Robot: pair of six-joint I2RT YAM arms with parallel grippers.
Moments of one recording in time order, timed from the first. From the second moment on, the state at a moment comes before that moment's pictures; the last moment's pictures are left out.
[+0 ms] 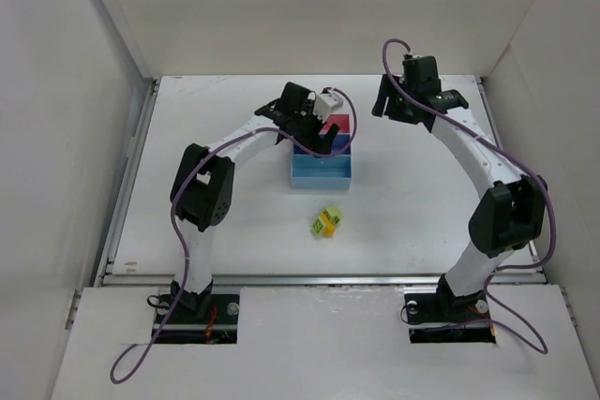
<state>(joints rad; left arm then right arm) -0.53 2.05 1.64 -0.39 0.38 0.24 0.26 1.70 1.59 -0.59 0.06 0.40</state>
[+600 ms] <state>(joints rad) -0.55 1.86 1.69 -0.60 0.39 0.36 0.26 1.62 1.48 -0.60 -0.15 0.26</state>
